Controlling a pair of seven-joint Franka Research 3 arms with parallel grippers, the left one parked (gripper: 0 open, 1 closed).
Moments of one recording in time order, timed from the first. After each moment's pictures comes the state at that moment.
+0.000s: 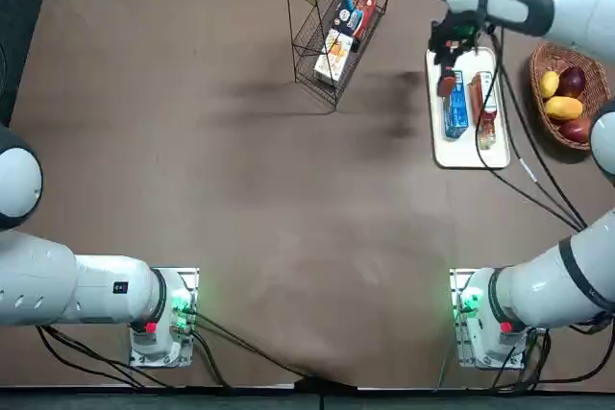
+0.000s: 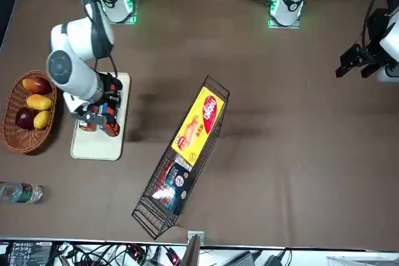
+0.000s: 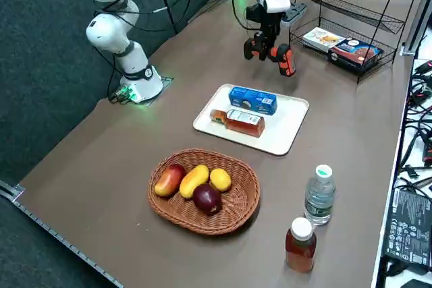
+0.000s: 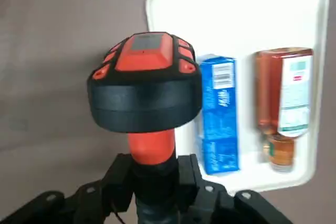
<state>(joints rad) 0.15 0.22 0.07 -1.92 -0.02 1.97 0.39</state>
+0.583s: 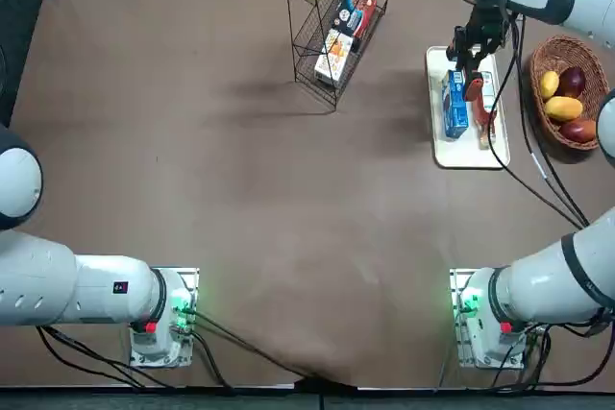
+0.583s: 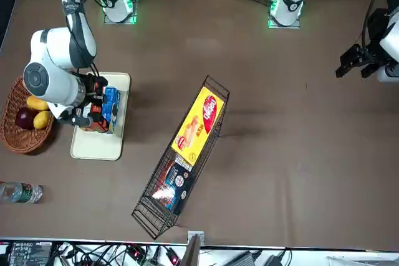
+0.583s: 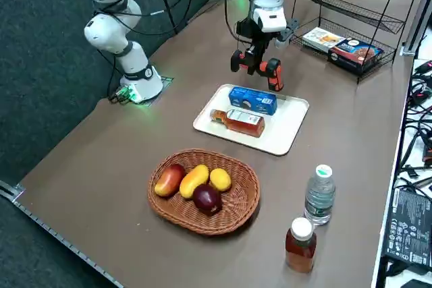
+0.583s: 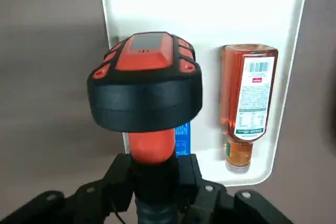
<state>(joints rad) 0.05 0.24 0.06 -1.92 -0.02 1.91 0.20</state>
